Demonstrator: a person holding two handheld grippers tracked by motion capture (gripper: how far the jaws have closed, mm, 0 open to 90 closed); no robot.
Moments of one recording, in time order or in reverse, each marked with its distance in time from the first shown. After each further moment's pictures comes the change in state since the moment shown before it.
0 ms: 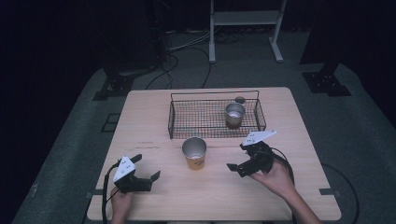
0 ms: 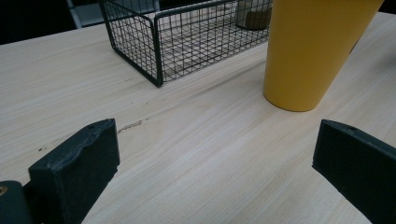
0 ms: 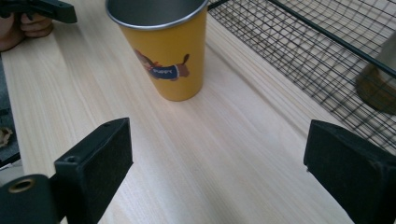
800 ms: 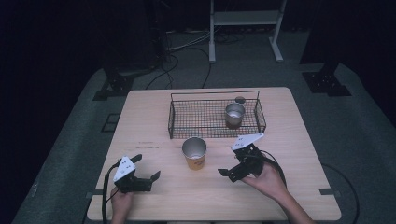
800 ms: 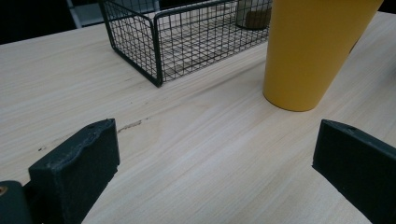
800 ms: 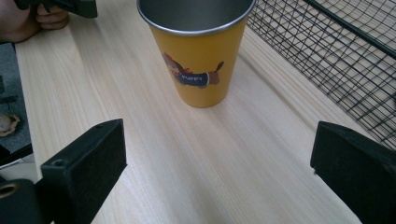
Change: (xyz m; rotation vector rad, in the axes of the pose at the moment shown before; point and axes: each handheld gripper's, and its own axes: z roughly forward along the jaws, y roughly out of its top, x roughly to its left) left arm 0.000 0.000 0.000 0.000 0.000 0.001; right arm 0.021 0.010 0.018 0.023 0.030 -0.053
